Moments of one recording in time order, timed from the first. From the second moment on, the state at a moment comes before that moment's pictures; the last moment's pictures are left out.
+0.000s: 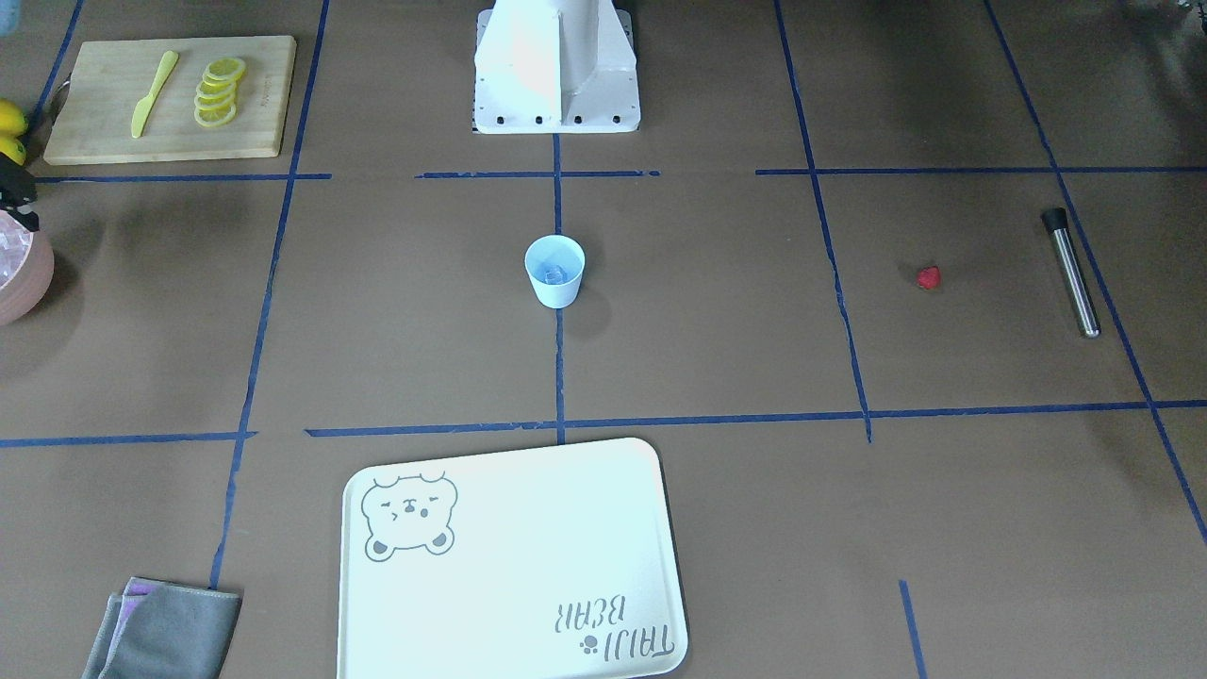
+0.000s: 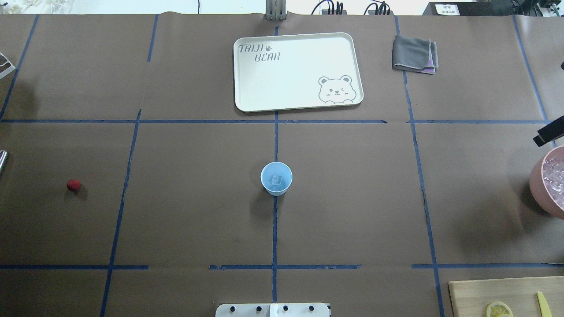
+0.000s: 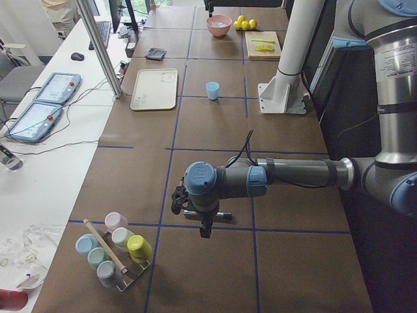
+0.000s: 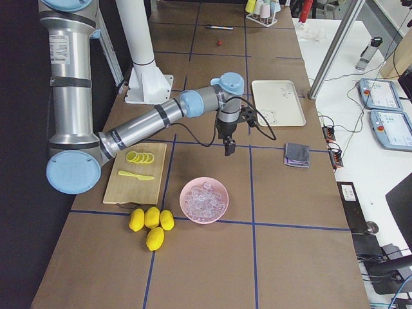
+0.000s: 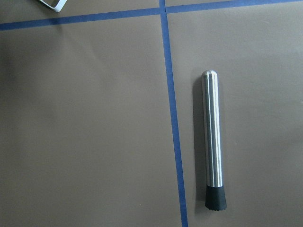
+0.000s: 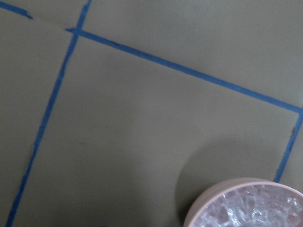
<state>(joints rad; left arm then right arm) -1.58 -1.37 -1.77 -1.48 -2.40 0.19 1.24 -1.64 2.07 -1.74 2.25 0.10</state>
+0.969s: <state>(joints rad) -1.56 -1.37 -1.77 -1.48 -2.40 0.19 1.27 -1.92 1.85 -1.17 2.22 0.20</state>
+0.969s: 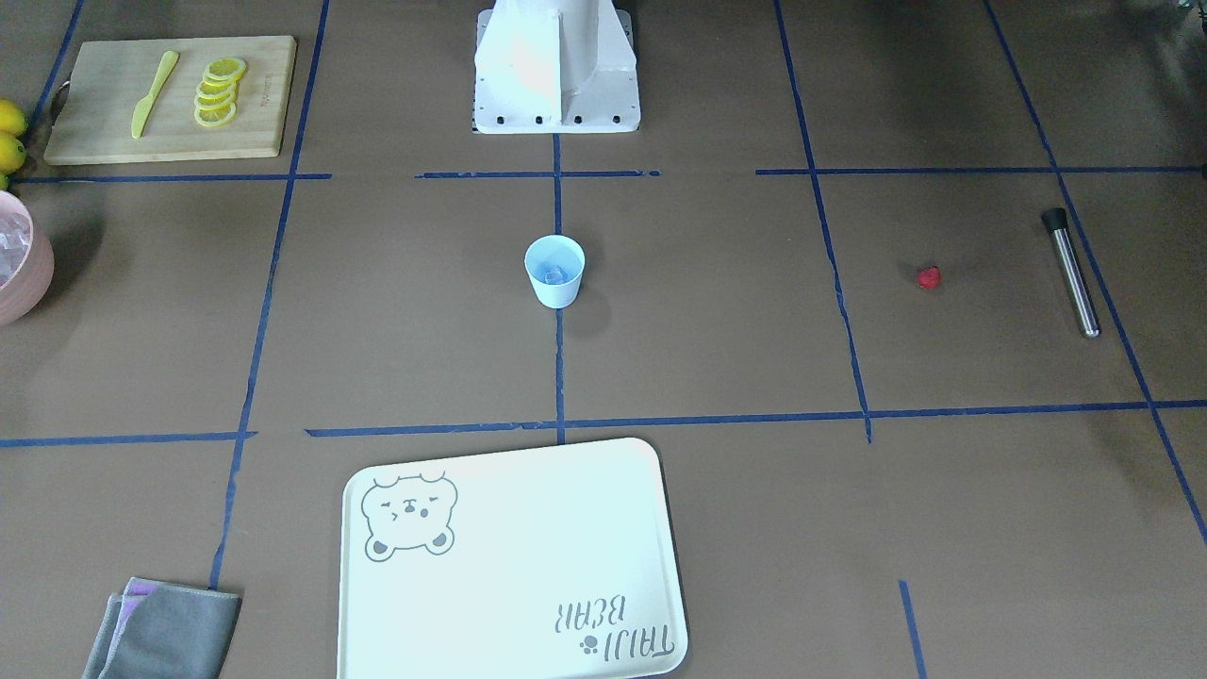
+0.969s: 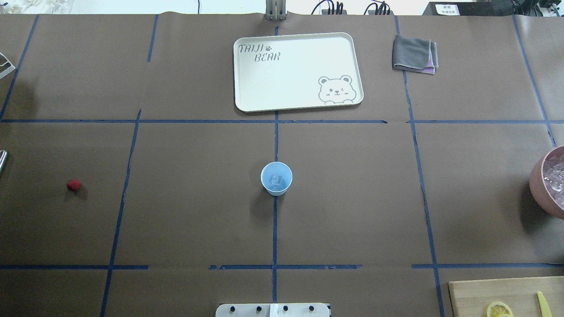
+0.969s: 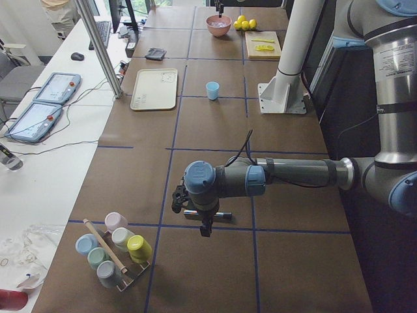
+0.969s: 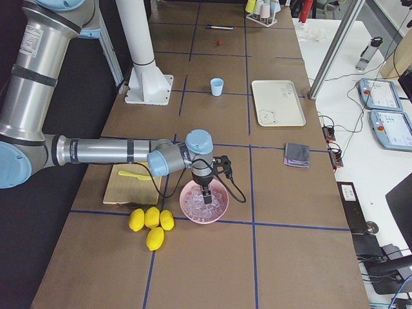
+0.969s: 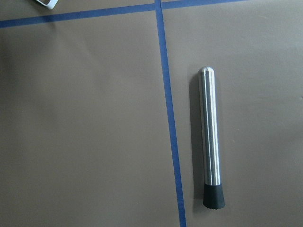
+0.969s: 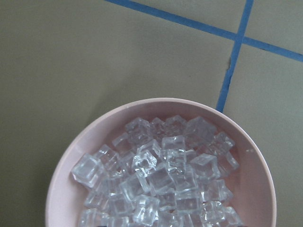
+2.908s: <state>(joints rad) -1.56 -1.37 -1.77 -1.48 -2.40 0.19 1.14 -1.92 1.77 -1.00 2.19 0.40</state>
